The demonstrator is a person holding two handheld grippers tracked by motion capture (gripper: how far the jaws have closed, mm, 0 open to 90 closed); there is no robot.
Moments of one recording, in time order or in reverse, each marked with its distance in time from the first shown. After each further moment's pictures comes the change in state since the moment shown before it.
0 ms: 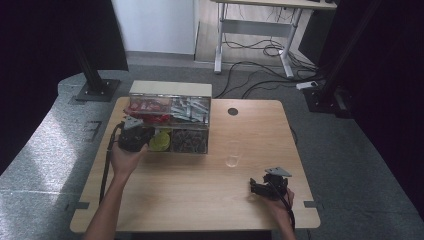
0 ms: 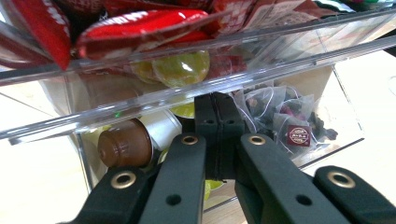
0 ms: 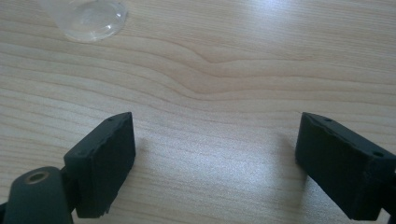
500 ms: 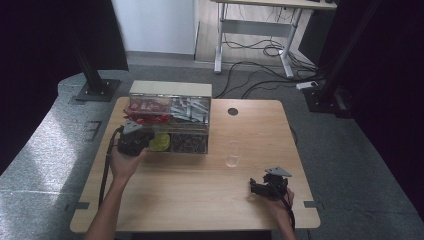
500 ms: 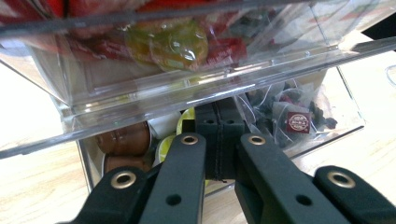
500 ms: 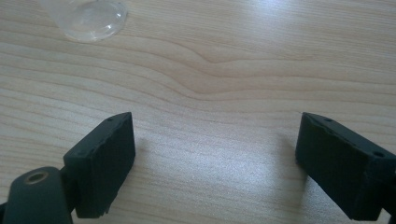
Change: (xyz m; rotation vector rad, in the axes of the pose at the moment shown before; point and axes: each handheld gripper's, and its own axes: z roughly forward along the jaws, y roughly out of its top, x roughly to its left) left arm 0.000 -0.010 -0.002 0.000 -0.003 0.001; right arm 0.000 0.000 0.000 0.000 0.000 0.000
